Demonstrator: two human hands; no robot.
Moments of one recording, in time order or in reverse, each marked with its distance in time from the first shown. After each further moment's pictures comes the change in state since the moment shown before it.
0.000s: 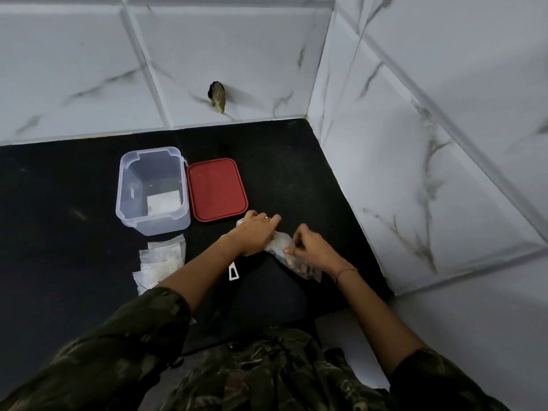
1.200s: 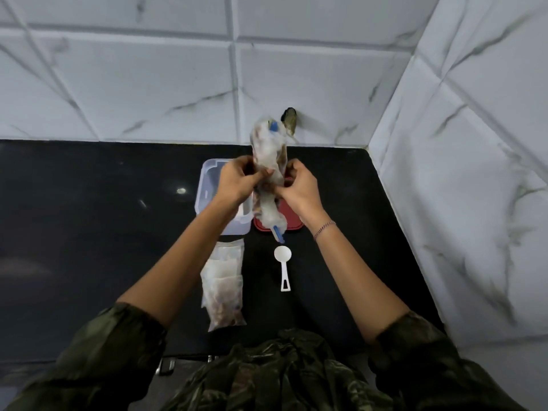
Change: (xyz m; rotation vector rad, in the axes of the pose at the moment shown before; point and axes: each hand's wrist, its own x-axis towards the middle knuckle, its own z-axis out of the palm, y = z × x) left_hand -0.106 -0.083 -0.111 -1.289 0.847 -0.521; right_hand 0.038 -0.206 0.004 0.479 0.330 -0.434
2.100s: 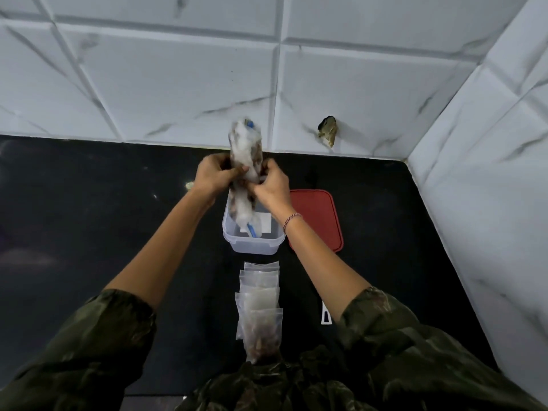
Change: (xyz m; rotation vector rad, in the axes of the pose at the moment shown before) left_hand 0.087 -0.040 -0.124 0.114 0.092 -0.031; right_hand 0.084 -0.013 0.145 -0.071 -0.033 0.068
